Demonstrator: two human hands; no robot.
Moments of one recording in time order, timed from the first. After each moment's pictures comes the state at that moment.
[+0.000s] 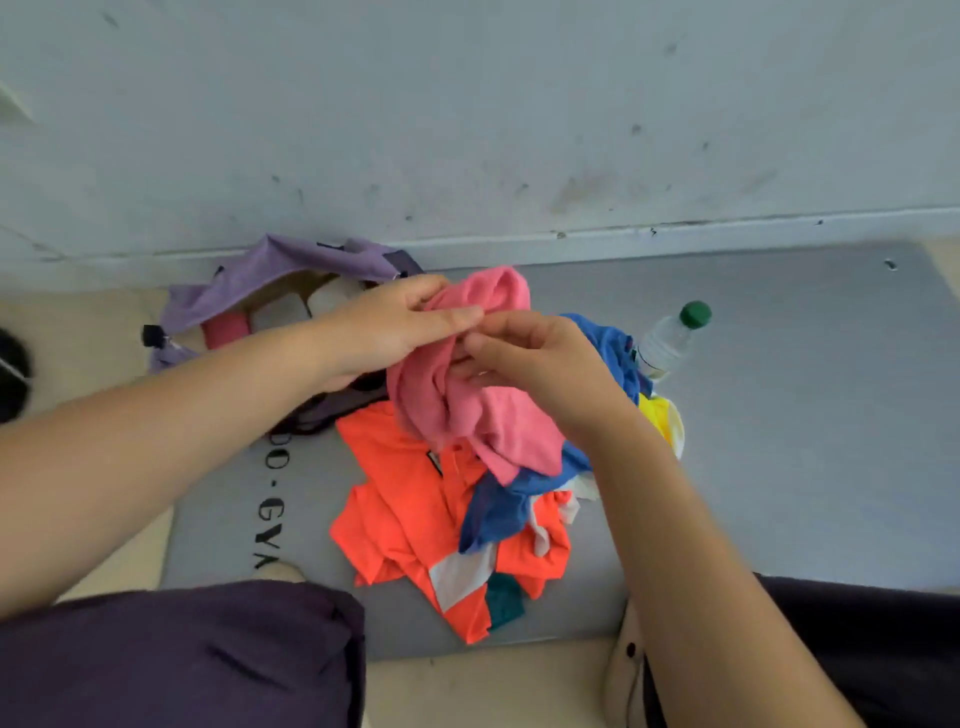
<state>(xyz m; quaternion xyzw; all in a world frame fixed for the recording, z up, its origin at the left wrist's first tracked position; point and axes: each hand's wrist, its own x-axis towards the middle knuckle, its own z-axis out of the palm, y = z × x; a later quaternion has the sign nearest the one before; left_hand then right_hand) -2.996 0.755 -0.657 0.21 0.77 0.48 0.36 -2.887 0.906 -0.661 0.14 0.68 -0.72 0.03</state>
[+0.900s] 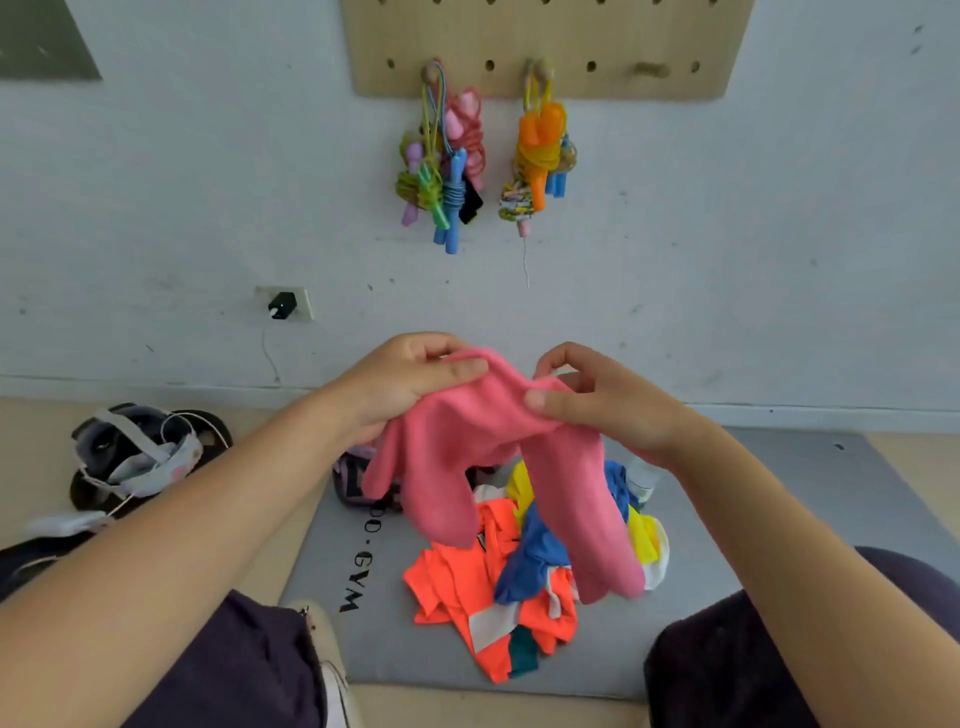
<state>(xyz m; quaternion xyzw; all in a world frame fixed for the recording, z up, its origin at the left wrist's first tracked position) -2.817 0.638 -0.405 0.25 0.71 0.63 0.21 -2.730 0.862 -0.400 -0.06 0.79 -0.61 0.05</state>
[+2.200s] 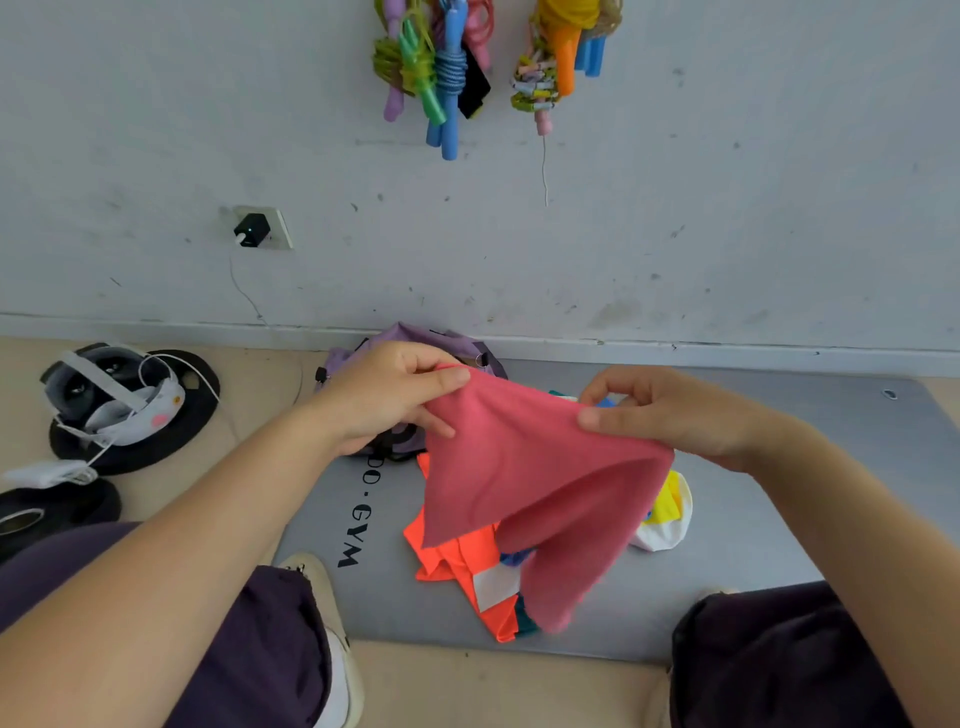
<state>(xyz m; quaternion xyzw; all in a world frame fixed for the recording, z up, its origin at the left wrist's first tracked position) -2.859 0.645 -0.491 0.15 0.77 0.57 0.25 -2.772 0.918 -0.477 -0.04 0.81 -0.55 0.21</state>
